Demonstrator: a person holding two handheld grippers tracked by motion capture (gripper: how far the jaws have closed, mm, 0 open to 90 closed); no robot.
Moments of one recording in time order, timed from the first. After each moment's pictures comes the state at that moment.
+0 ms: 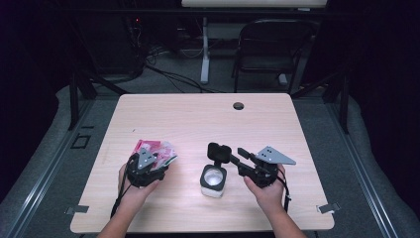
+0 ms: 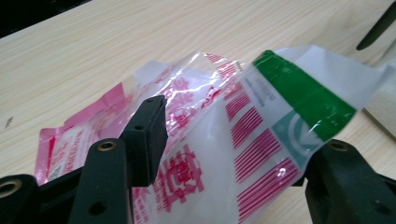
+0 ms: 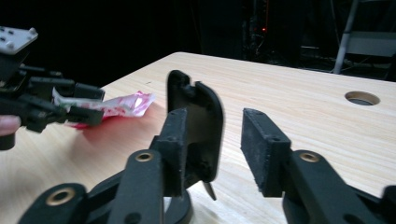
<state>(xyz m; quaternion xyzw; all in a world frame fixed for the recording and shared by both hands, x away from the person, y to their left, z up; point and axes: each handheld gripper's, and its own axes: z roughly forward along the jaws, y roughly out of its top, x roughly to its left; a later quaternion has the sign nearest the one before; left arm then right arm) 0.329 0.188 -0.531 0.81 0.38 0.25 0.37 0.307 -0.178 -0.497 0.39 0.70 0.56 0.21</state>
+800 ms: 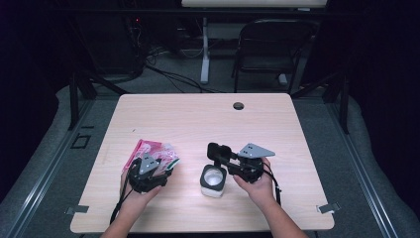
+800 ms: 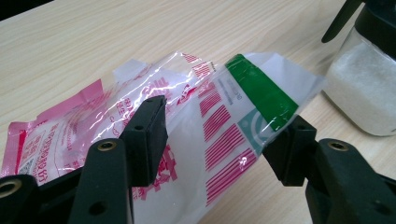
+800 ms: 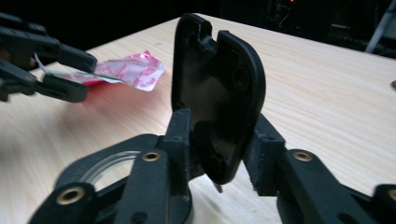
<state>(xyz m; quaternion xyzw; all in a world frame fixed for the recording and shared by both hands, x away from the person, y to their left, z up) 0.316 0.183 -0.533 0.82 0.37 0.23 0.38 0.334 -0.151 -0.517 0.34 0.76 0.51 0.19</state>
